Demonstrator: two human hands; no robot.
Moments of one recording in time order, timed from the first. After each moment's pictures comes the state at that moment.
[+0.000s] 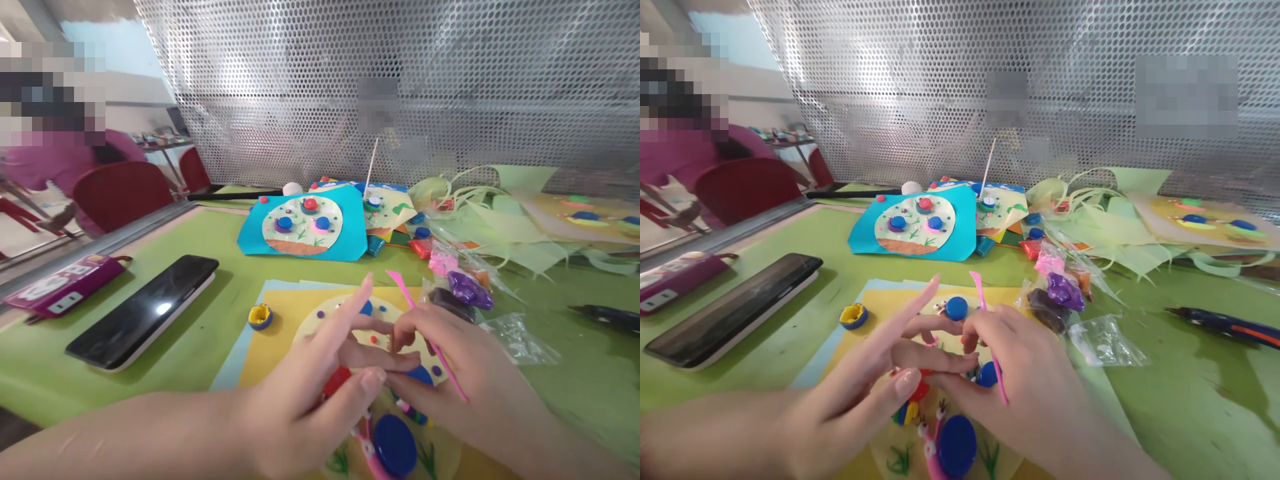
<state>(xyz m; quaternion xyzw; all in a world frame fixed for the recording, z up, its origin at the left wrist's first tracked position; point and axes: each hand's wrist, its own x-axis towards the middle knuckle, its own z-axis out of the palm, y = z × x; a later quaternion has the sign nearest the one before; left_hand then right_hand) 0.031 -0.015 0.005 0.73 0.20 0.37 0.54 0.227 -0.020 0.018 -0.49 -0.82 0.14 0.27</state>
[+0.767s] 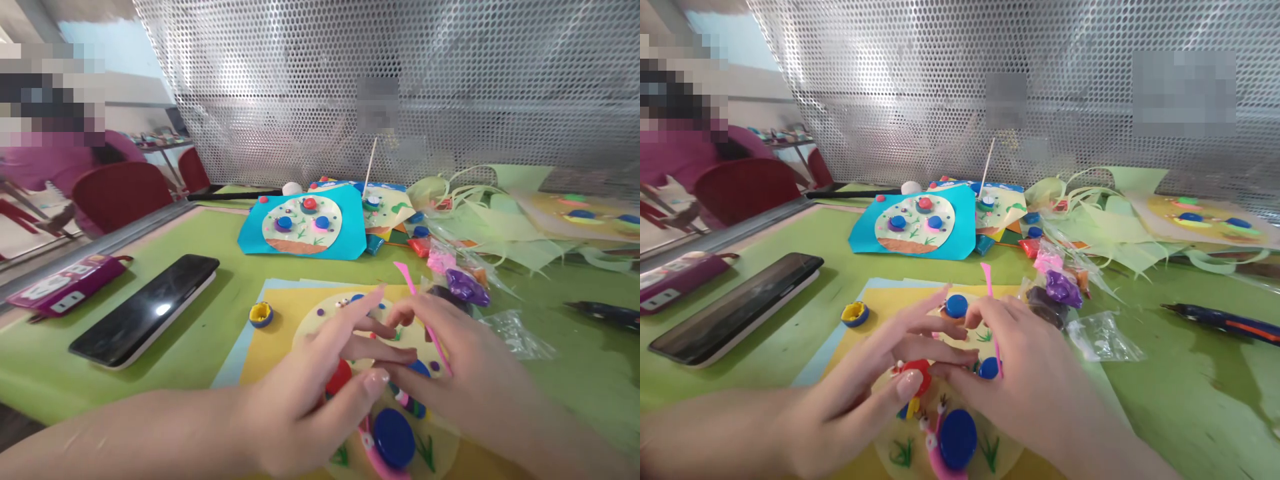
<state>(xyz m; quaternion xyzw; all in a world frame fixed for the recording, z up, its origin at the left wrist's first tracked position) 0.032 -0.016 0.008 0.76 0.20 0.36 0.50 0.223 -0.021 0.023 -0.56 -0.78 0.14 0.23</state>
